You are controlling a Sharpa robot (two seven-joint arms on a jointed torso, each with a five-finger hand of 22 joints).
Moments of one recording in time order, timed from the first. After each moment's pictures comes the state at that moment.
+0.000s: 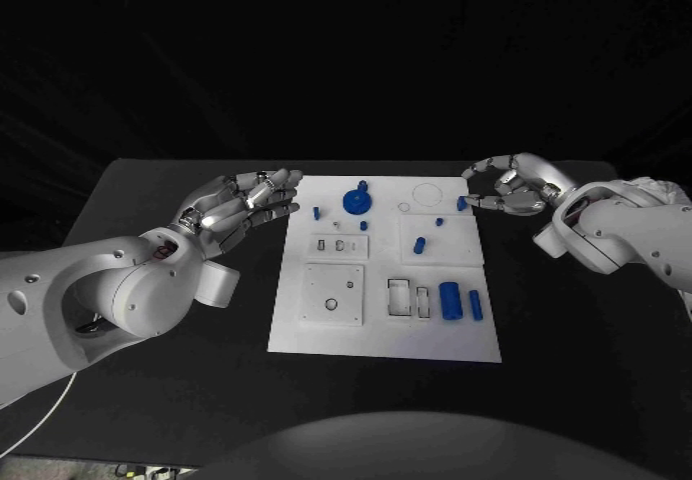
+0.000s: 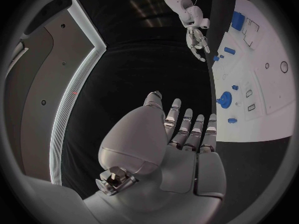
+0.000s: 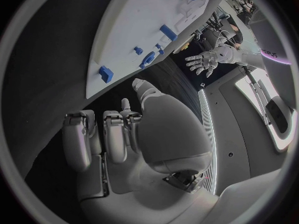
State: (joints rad) left arm 1.31 -1.02 -0.22 1.83 0.02 -0.26 0.40; left_hand 1.43 0.18 -0.23 0.28 0.51 0.66 0.18 0.19 0.07 0.17 0.20 0.67 0.06 0.18 0.22 0.31 0.05 0.12 0.20 0.29 0.19 0.08; right arm 1.25 -1.04 -0.21 1.35 -0.89 -0.38 0.29; right_hand 1.36 -0.06 0.16 0.16 0.40 0.60 0.06 0.28 0.46 1.47 0.00 1.57 1.31 1.47 -0.04 1.57 1.31 0.01 1.47 0.07 1.52 1.31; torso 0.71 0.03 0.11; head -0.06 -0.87
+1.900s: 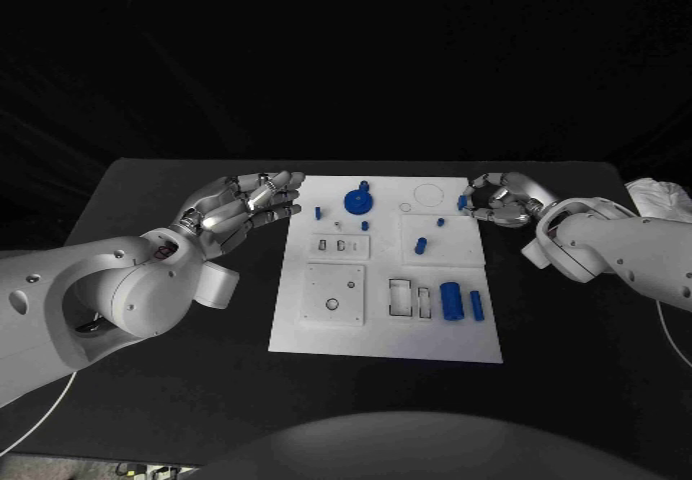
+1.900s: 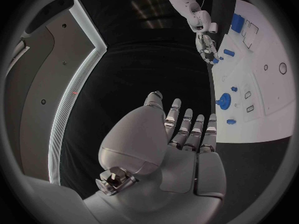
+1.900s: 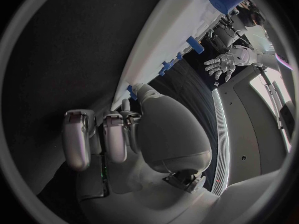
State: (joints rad) left arm 1.30 -1.03 -0.22 1.83 0.01 -0.23 0.40; left_hand 1.44 0.18 -0.23 0.28 0.51 0.66 0.18 0.19 0.07 0.17 0.20 0.67 0.06 0.18 0.22 0.31 0.05 0.12 0.20 0.29 0.19 0.08; right arm 1.18 -0.93 -0.21 1.21 -0.86 -0.40 0.21; right_hand 1.41 -0.05 0.16 0.17 0.45 0.46 0.09 0.58 0.57 1.46 0.01 1.57 1.31 1.47 -0.04 1.57 1.31 0.01 1.47 0.07 1.49 1.31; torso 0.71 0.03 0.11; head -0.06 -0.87
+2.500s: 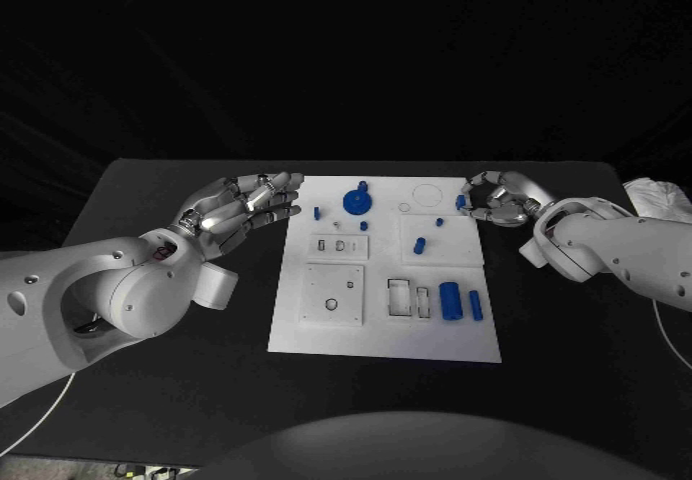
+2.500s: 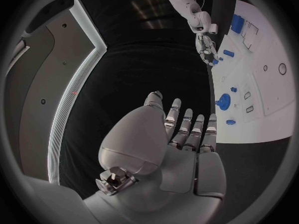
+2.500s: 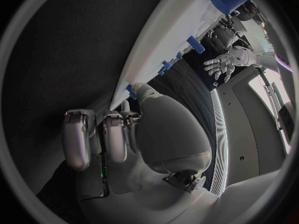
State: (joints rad) left arm 1.30 -1.03 -0.22 1.82 0.01 -0.23 0.39; left_hand 1.44 0.18 -0.23 0.28 0.51 0.66 0.18 0.20 0.07 0.17 0.20 0.67 0.06 0.18 0.22 0.31 0.05 0.12 0.20 0.29 0.19 0.08; right arm 1.18 -0.93 -0.21 1.20 -0.86 -0.41 0.23; right_hand 1.42 -0.06 0.17 0.16 0.39 0.41 0.08 0.57 0.53 1.46 0.01 1.57 1.31 1.47 -0.04 1.57 1.31 0.01 1.47 0.07 1.48 1.31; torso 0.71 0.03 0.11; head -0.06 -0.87
